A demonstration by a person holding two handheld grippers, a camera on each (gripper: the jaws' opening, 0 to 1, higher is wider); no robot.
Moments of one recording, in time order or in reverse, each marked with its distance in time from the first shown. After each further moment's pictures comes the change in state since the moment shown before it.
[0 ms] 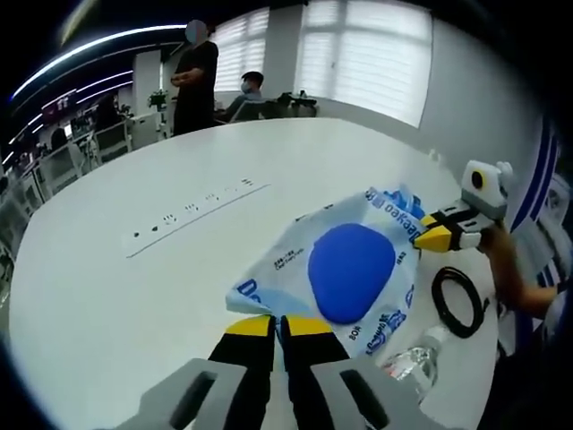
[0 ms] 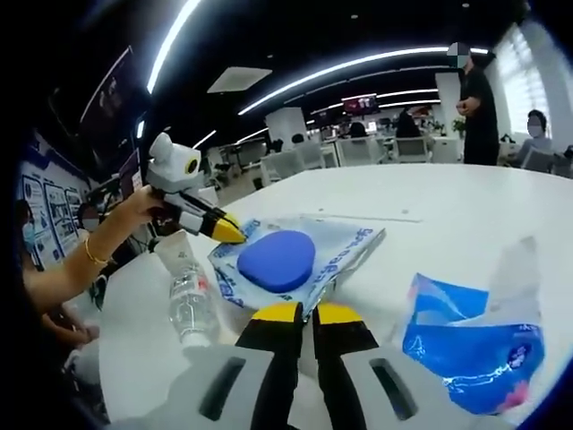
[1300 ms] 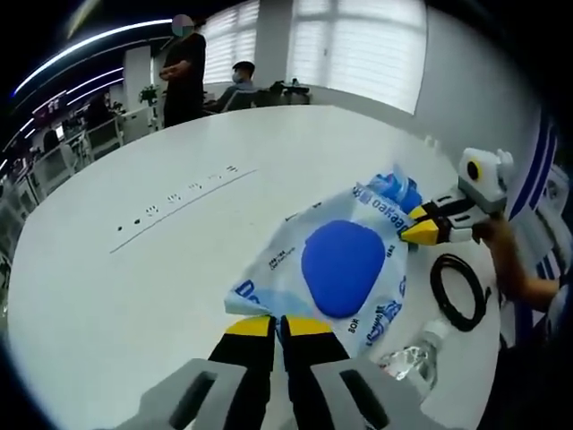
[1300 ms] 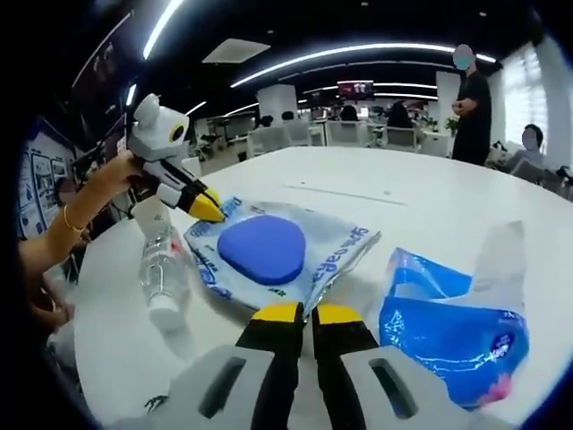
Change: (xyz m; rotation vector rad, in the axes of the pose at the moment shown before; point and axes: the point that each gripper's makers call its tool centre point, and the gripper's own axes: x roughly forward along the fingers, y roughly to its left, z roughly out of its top) left arm 0.013 -0.023 -0.014 0.036 0.058 -0.013; right arm -0.001 -0.020 -0.029 -0.085 0.115 -0.101
